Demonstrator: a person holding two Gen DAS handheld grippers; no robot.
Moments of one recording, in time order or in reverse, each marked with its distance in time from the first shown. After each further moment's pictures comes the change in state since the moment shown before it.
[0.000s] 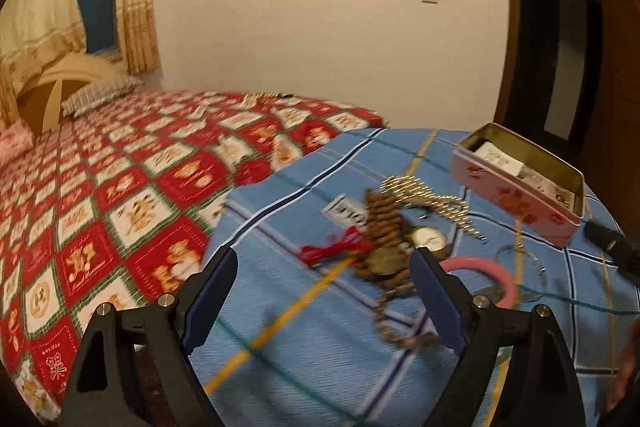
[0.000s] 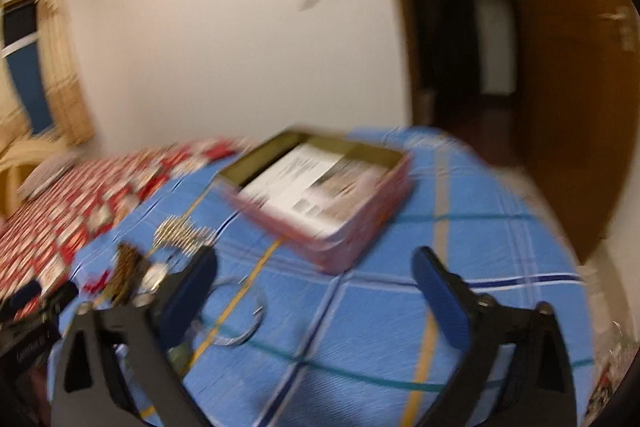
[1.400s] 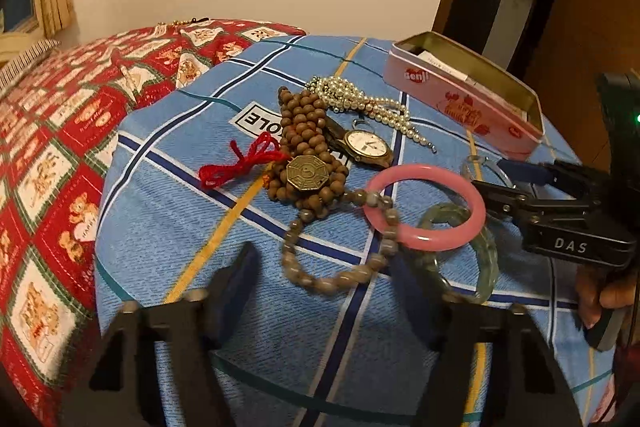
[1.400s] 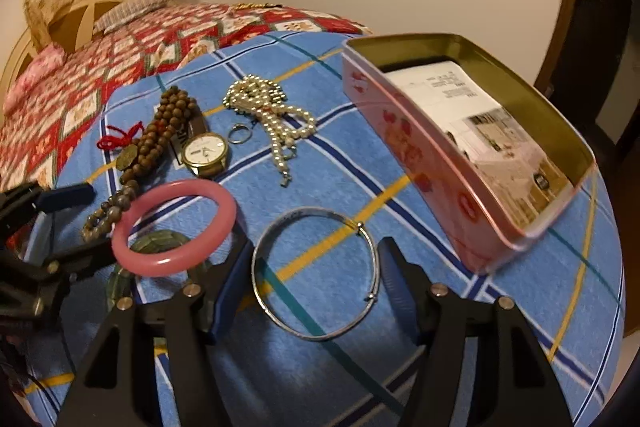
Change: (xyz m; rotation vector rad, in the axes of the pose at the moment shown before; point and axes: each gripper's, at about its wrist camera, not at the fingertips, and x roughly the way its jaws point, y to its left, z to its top) left arm 0.042 -0.023 -0.020 0.089 0.289 -0.279; right arm 0.080 0.054 -0.015 -0.402 0.363 0.218
